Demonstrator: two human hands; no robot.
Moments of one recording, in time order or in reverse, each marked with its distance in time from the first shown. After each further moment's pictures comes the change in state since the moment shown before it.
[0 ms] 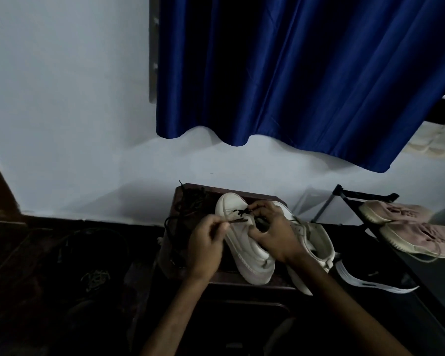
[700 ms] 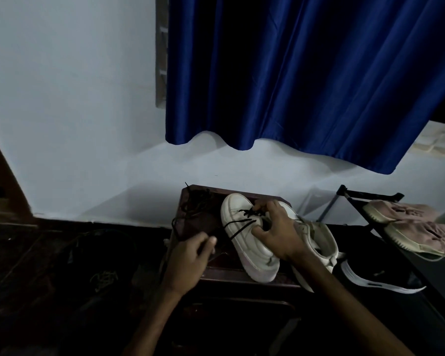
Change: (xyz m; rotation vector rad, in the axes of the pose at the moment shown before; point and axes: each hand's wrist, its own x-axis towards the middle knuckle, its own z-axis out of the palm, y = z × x) left_hand -0.015 -0.029 -0.054 0.318 -0.216 0.108; right_hand -0.007 -0.013 -0.005 -0.101 -0.026 0.027
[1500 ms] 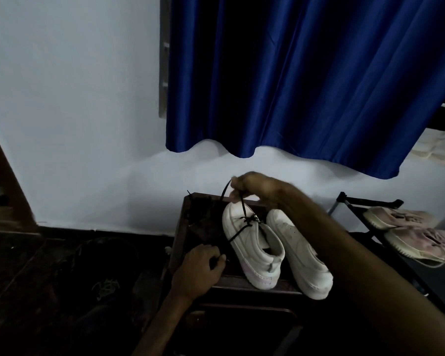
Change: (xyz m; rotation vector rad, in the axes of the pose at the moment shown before) left_hand 0.011 -0.016 0.021 0.156 -0.042 0.181; right_hand 0.088 -0.114 -0.039 0.388 -0.436 0.464
